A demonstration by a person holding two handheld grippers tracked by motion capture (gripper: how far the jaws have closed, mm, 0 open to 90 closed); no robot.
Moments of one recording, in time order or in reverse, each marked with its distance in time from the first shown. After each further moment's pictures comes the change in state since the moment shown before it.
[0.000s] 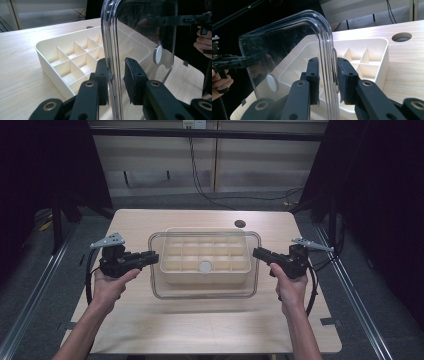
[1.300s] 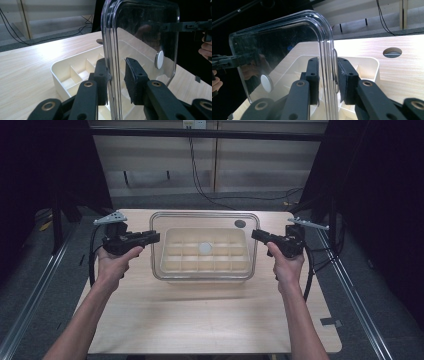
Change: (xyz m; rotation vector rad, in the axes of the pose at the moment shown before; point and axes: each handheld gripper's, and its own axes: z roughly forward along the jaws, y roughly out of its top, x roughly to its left) left arm 0.022 0.042 0.017 -0.028 0.050 -0.009; right arm -0.010 0.042 0.028 -0.001 -0.052 -0.002
